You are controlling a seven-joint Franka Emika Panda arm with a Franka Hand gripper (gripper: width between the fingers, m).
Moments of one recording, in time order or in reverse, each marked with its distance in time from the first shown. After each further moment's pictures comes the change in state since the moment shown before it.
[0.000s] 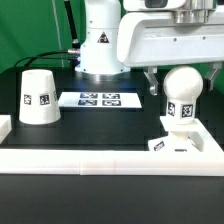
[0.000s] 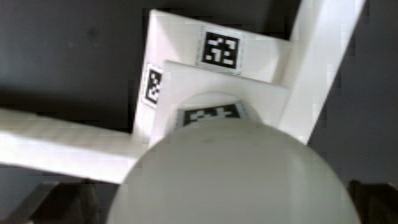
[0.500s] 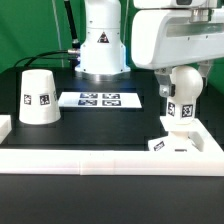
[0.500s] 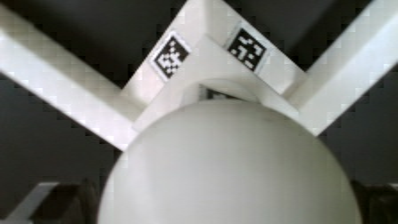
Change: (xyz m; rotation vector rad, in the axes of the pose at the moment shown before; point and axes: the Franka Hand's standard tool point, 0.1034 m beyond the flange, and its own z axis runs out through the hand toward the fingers) arm 0.005 -0.001 -0.001 -0.018 0.002 -0.468
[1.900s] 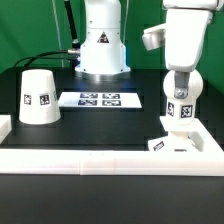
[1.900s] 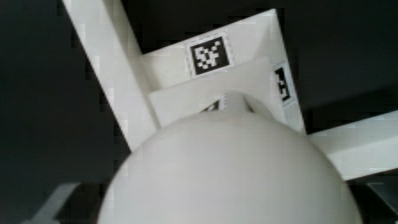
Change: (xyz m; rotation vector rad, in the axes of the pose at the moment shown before) arm -0.001 0.001 0.002 -0.038 -0.041 -0.384
